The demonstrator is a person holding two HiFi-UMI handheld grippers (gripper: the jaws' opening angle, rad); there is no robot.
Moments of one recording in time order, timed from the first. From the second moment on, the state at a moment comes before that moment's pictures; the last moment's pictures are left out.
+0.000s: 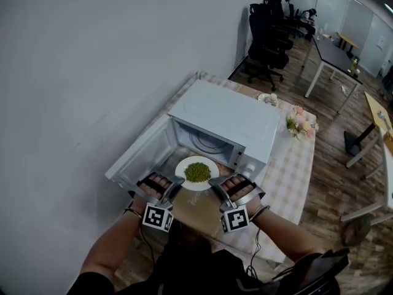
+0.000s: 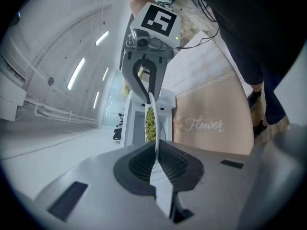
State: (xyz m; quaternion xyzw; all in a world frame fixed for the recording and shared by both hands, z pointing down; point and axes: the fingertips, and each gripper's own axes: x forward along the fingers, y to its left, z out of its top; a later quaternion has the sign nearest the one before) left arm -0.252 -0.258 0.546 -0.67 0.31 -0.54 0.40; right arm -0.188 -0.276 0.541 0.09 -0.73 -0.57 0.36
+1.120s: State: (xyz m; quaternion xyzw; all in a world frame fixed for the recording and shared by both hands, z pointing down) left arm -0.287 -0.370 0.642 -0.73 0.22 -0.51 0.40; right arm -0.221 -0.371 0.632 0.23 -0.70 -0.44 0.52
